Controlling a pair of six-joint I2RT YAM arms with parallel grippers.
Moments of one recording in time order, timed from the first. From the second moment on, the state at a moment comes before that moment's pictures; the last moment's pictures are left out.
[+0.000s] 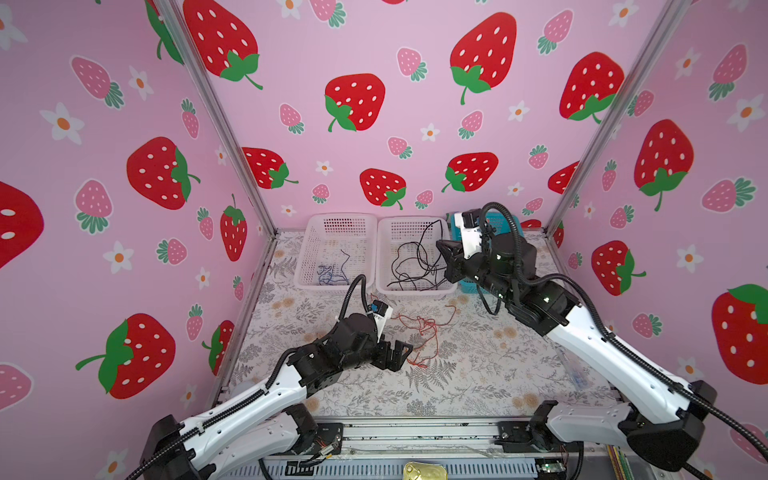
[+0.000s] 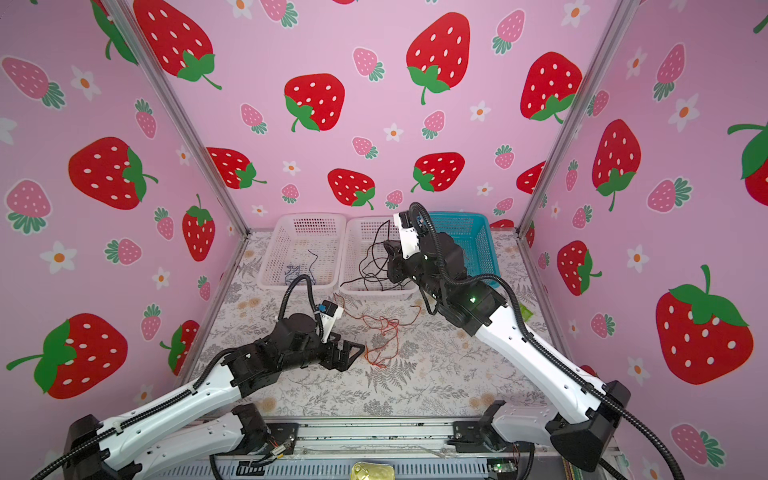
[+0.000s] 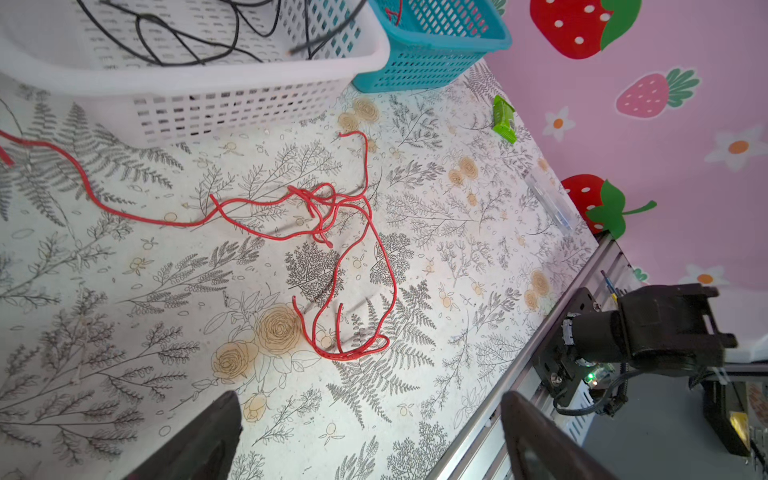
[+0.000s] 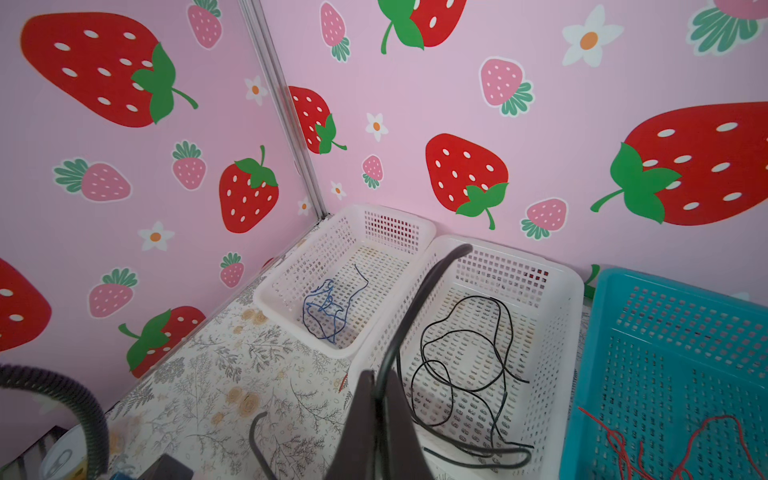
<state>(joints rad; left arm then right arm) -0.83 0.92 0.63 -0.36 0.11 -0.50 0.84 1.27 1.38 -0.30 0.12 0.17</state>
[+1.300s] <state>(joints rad) -0.83 0.91 0.43 -0.22 0.05 -0.69 0.59 1.89 1.57 -0.25 -0.12 0.27</state>
